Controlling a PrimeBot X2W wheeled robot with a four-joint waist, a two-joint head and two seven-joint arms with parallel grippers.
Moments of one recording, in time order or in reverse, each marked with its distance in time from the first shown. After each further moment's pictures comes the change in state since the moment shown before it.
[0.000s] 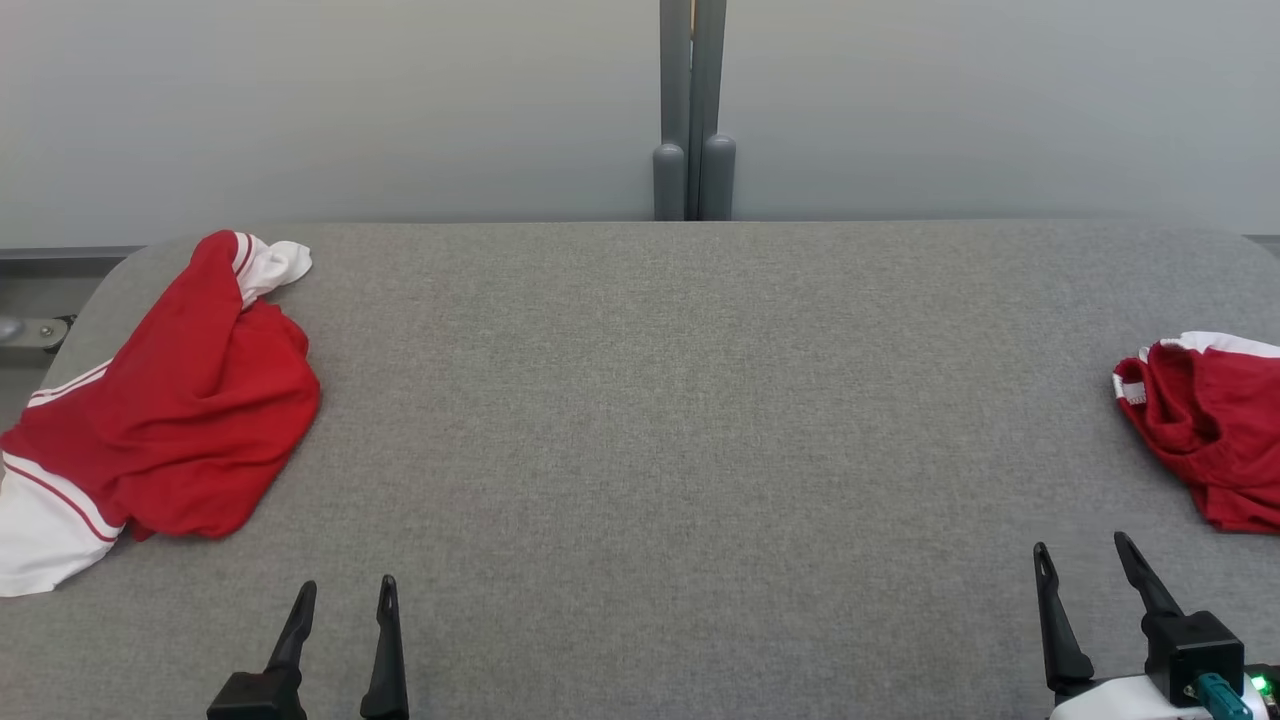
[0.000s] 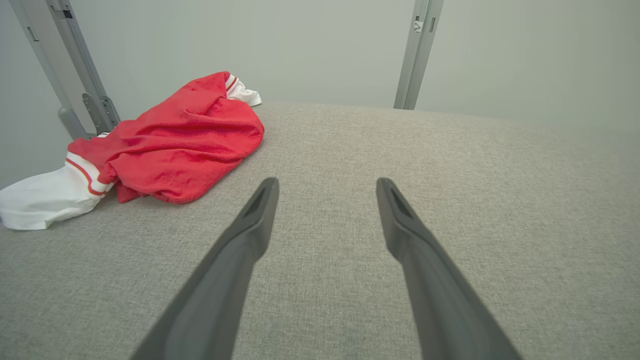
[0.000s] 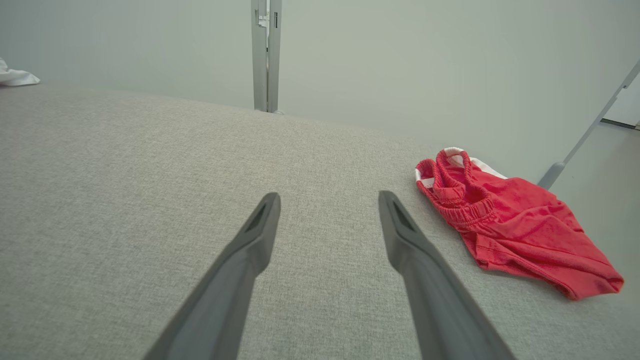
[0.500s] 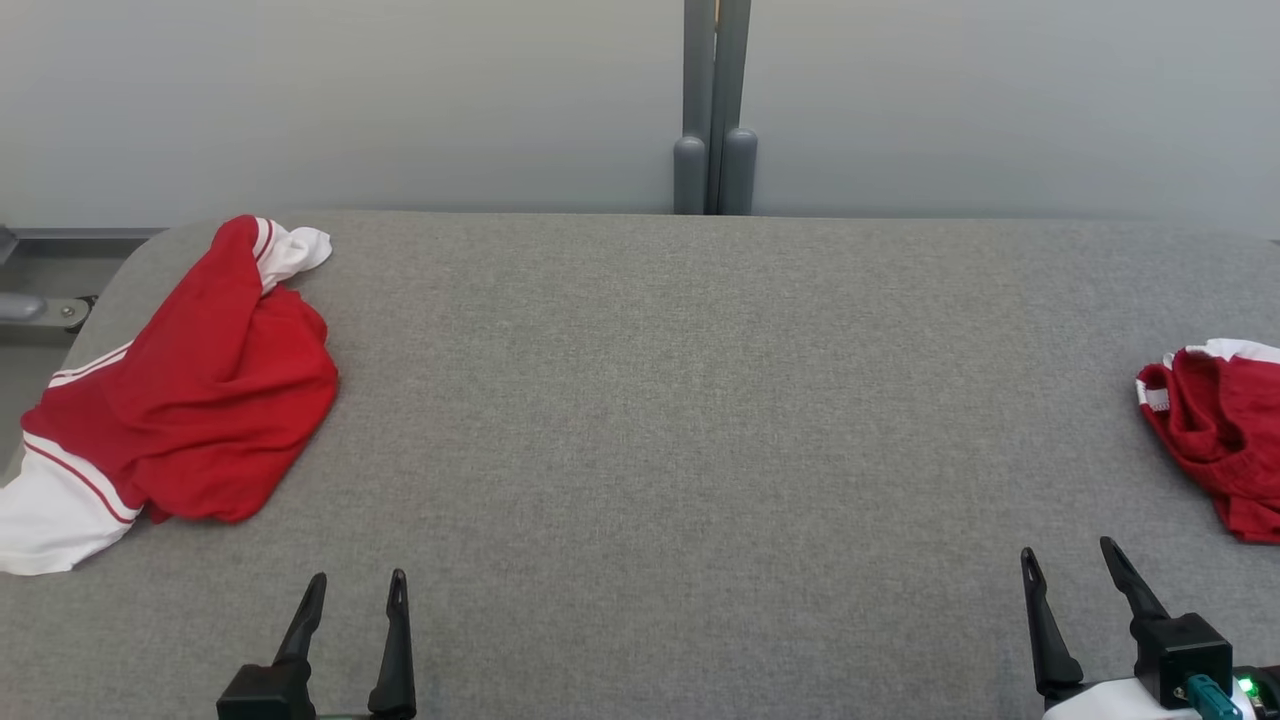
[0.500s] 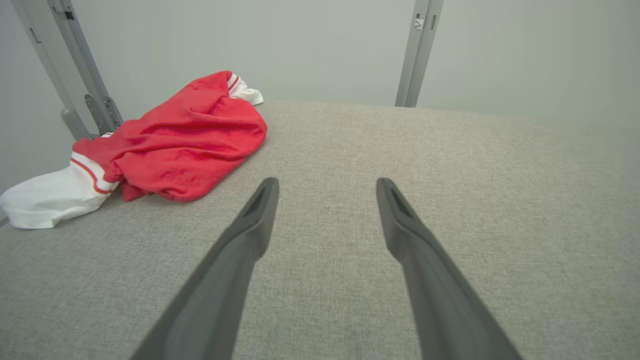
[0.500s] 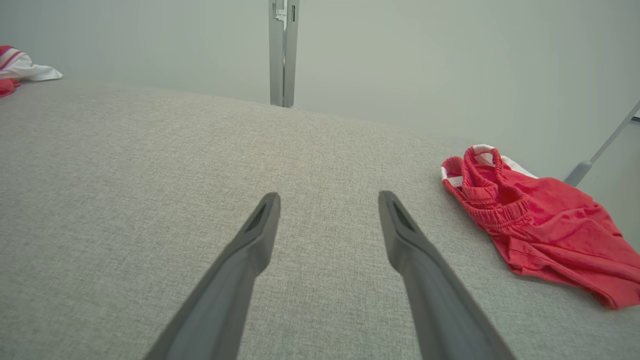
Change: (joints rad) left arm -0.005 0.000 -0.007 -0.001 0.015 -0.016 0.000; right arm -0.001 0.001 0.025 0.012 0.015 0.000 0.000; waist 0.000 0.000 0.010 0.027
